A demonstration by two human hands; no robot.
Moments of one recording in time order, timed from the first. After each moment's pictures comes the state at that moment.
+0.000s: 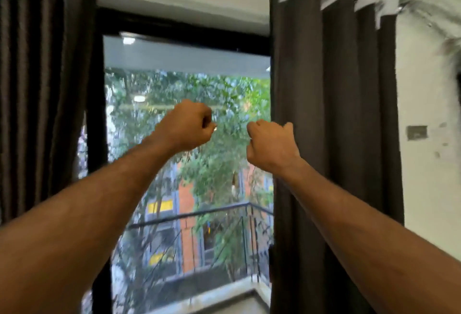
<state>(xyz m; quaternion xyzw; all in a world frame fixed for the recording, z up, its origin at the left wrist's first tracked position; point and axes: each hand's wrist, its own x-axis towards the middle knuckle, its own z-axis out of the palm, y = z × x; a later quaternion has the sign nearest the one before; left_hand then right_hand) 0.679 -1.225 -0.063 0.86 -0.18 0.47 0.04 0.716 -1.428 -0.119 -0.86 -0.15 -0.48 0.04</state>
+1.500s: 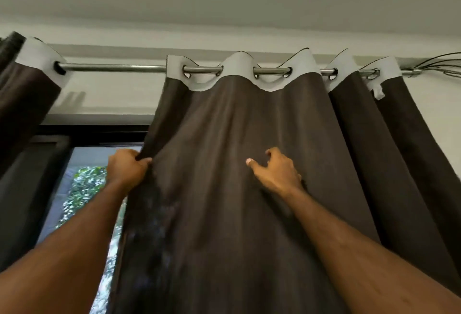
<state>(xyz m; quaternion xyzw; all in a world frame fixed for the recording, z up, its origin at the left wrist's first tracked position) 0.846 -1.328 0.106 0.69 0.14 0.67 0.23 0.962 -1.635 0.075 -0.72 -0.22 -0.46 0.46</state>
